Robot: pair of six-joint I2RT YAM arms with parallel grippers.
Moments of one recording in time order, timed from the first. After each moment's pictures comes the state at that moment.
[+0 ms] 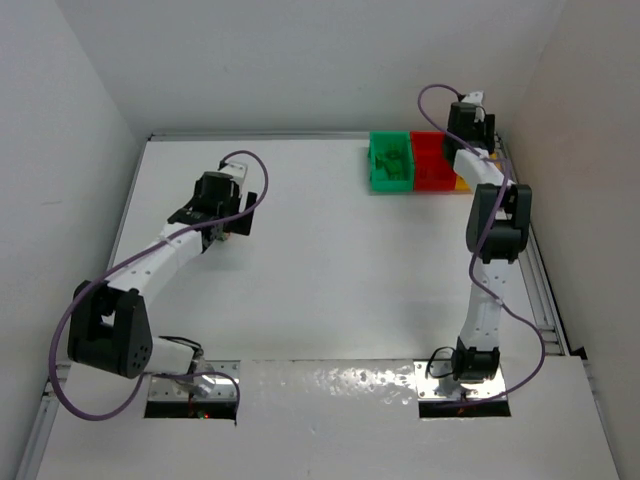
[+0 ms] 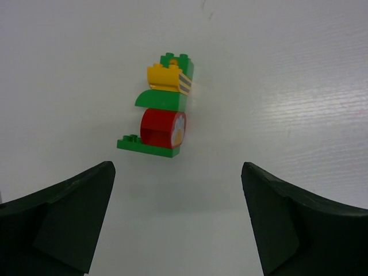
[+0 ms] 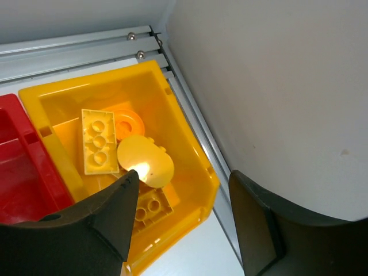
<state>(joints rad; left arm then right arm) -0.25 1.35 0.93 -0.34 -0.24 0.06 -0.05 2.31 1.84 -0.03 0.70 -0.24</state>
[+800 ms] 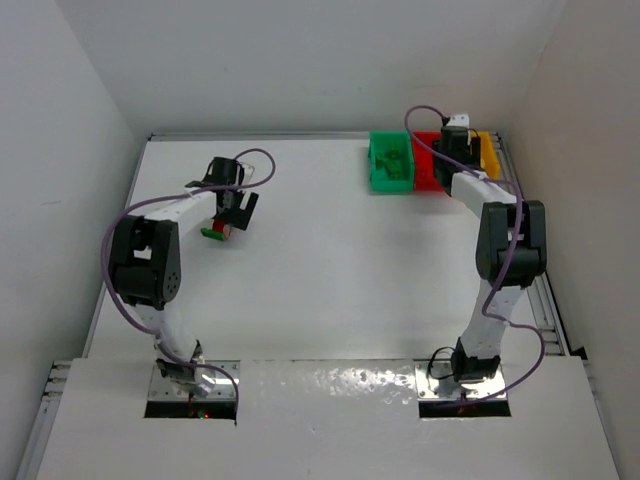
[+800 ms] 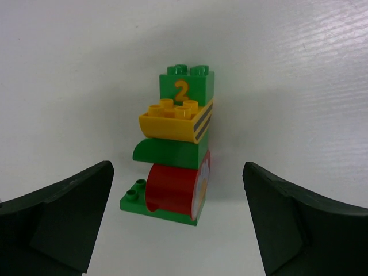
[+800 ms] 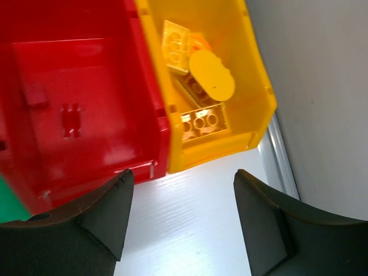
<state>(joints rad) -0.15 1.79 1.20 -0.43 -0.22 0.22 0.02 1.98 1.38 0.02 0.50 -0.14</state>
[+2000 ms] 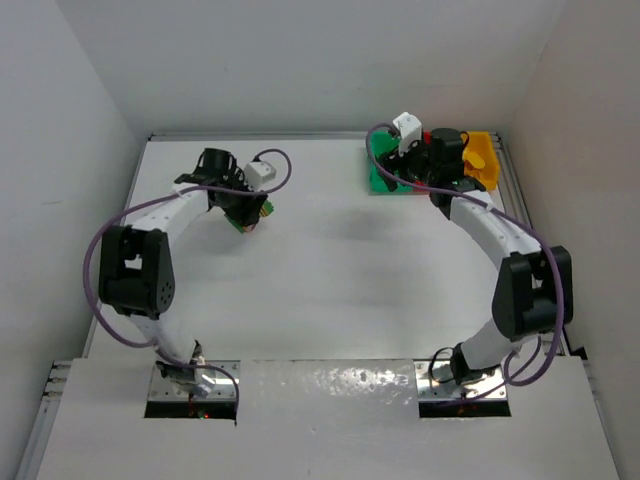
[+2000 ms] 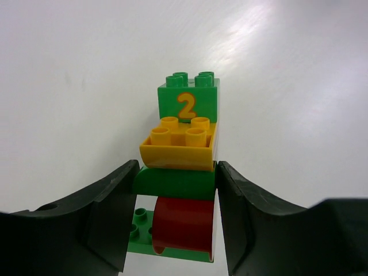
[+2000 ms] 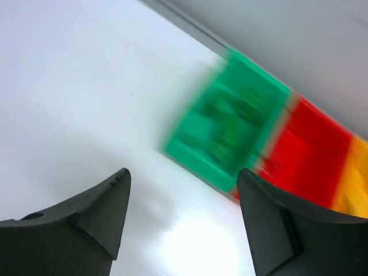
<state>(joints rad) -0.13 1.74 1.24 -0.50 0.29 0.52 0.19 1.62 1.17 0.04 -0.18 -0.35</state>
